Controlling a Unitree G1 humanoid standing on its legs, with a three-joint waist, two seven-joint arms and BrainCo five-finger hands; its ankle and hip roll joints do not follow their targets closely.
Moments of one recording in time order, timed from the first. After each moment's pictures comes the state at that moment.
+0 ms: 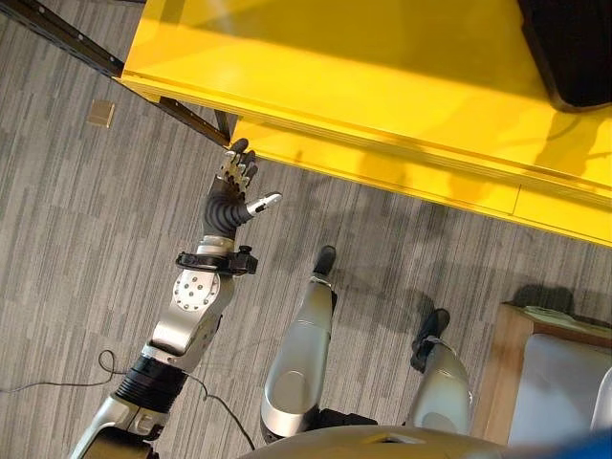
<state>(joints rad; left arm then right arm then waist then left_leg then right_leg) -0.14 0.56 -0.24 -0.10 -0.54 -0.30 0.23 -1.58 -0.84 0.64 1.47 0.45 -0.05 -0.33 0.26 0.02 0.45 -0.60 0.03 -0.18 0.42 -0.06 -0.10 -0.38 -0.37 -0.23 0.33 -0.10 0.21</state>
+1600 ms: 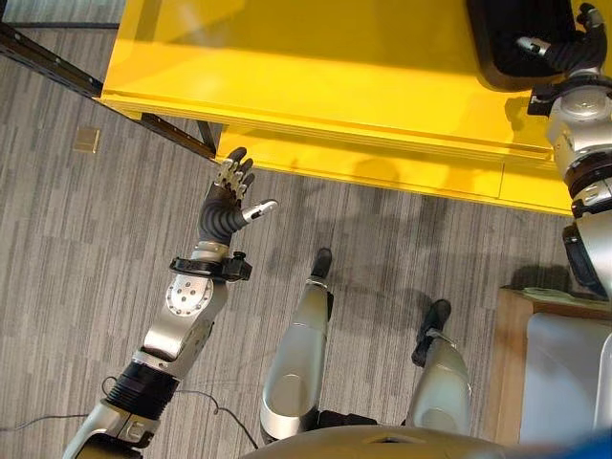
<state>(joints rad) -0.11 0.59 -0.24 -0.10 -0.57 -0.30 0.20 -1.37 -0.67 0.47 1.33 0.53 -0.15 -0.29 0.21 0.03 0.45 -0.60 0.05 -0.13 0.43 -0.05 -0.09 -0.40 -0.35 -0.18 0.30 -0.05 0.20</state>
